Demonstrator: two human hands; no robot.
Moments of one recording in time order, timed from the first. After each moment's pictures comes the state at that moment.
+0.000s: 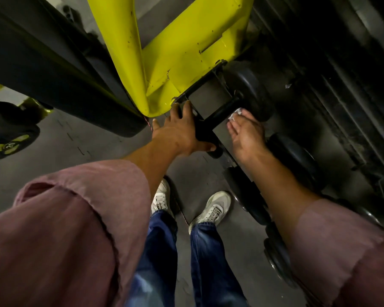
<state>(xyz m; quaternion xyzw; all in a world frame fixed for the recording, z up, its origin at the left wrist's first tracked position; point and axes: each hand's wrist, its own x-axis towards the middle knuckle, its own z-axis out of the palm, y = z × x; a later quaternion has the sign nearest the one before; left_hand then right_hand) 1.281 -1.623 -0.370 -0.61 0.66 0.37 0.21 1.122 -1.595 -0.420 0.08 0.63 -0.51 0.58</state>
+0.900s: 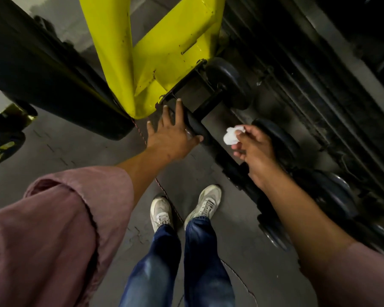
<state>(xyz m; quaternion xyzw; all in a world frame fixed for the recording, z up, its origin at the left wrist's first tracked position) 1.300 -1.579 -0.375 -0.60 0.71 0.34 0.13 1.112 -1.498 -0.355 -0.13 0.76 -0.38 0.51</state>
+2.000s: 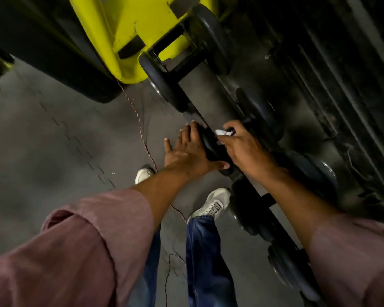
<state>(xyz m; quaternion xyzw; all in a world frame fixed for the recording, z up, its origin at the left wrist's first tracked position) 1.191 -1.443 -0.380 -0.60 0.63 0.43 0.22 1.021 -1.428 -0.394 -0.72 0.61 0.03 0.32</state>
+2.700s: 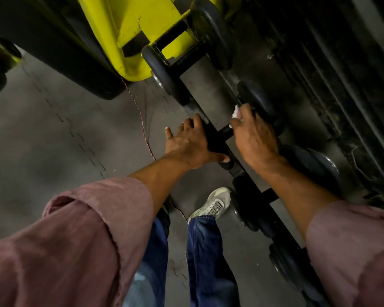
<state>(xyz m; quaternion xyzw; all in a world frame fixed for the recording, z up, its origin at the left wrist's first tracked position) 1.189 -1.447 -0.376 -0.61 0.66 0.40 0.19 1.020 -1.430 -0.387 -0.72 0.68 0.09 0.13</state>
